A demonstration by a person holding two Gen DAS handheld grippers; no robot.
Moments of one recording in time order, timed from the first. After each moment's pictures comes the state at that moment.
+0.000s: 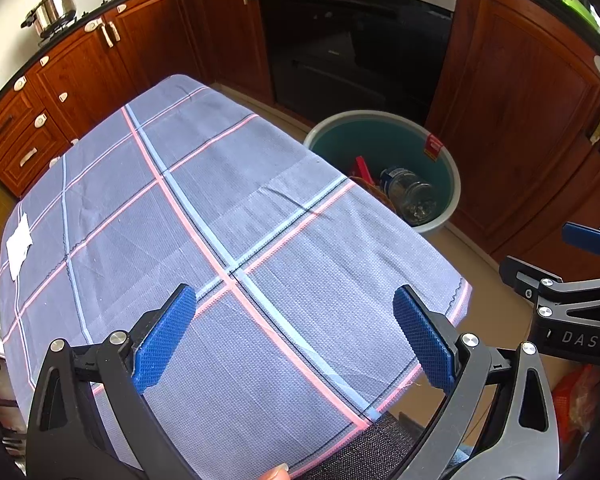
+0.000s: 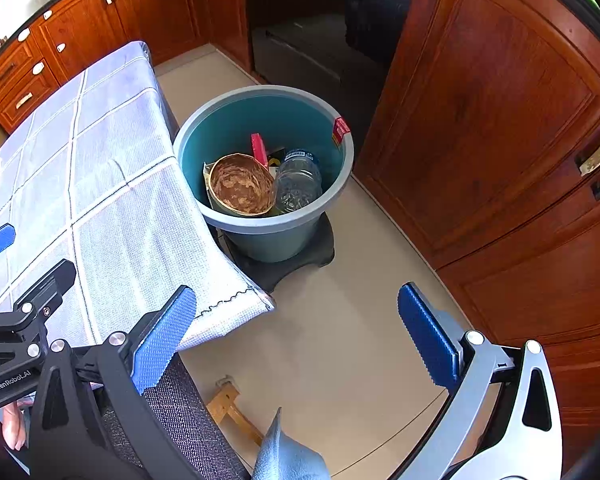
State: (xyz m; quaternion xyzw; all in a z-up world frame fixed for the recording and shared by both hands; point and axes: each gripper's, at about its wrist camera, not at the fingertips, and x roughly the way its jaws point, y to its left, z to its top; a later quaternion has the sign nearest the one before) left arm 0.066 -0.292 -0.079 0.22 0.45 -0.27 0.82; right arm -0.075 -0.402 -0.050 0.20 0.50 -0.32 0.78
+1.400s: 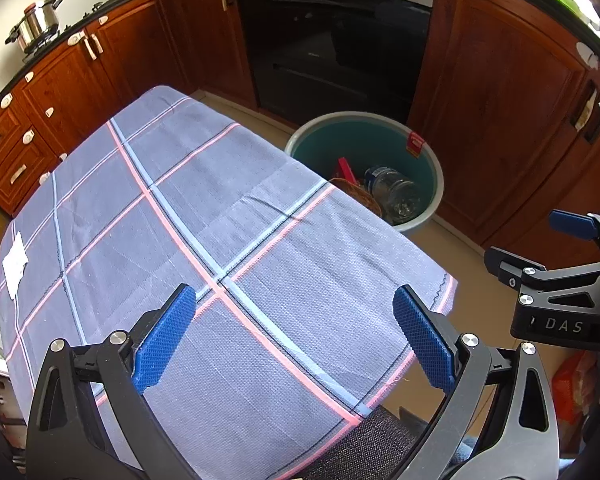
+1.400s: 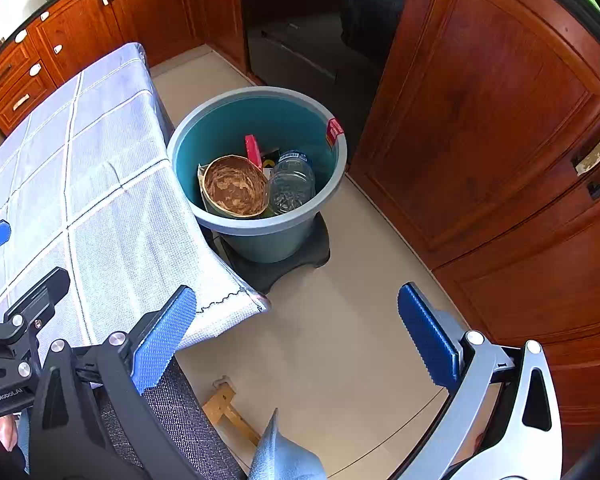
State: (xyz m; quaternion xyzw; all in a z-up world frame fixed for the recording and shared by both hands) left arm 0.058 -0.300 -0.072 0.24 0.44 -0.30 0.81; right arm -0.081 -0.408 -0.051 0.20 0.50 -0.33 0.77
